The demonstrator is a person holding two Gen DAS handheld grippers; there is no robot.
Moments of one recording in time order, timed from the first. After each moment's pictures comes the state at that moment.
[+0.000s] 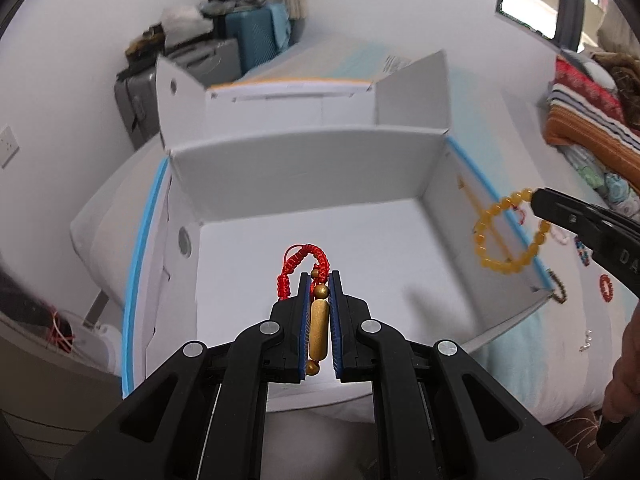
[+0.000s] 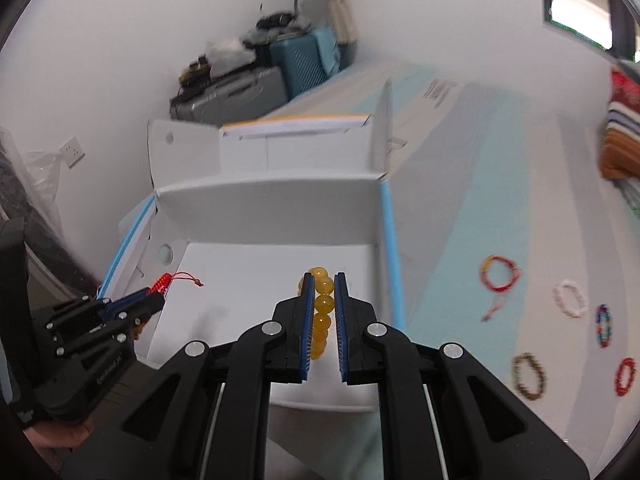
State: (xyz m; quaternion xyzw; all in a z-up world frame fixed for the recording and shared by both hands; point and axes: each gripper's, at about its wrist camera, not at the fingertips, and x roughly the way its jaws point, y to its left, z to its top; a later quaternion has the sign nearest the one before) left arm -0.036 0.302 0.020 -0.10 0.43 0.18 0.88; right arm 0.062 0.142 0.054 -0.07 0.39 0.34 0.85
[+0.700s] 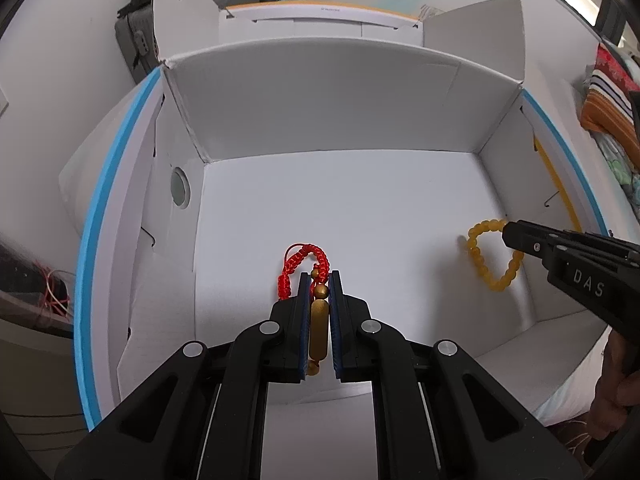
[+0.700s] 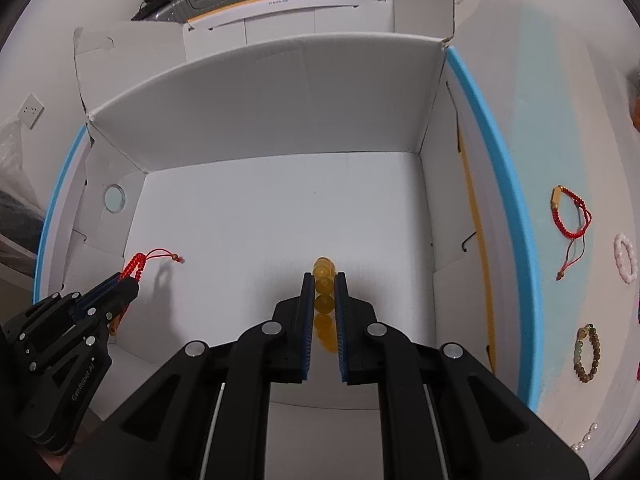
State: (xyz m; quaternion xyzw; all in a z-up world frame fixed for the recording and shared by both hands) left arm -0.012 0.350 -0.040 -0.14 0.51 0.19 0.83; right arm 0.100 0.212 -0.038 -0.12 0.54 0.30 0.77
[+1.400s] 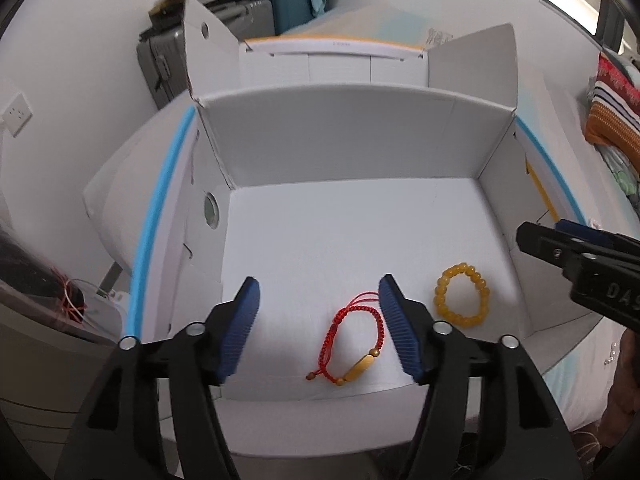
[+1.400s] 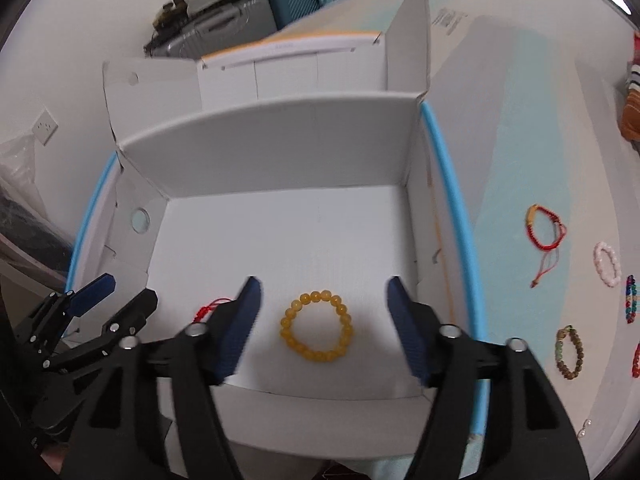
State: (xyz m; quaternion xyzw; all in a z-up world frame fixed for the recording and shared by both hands) left arm -0.029 0.338 -0.009 -0.11 0.47 0.23 0.85; right arm 0.083 0.193 0.009 -0.10 0.49 0.31 0.81
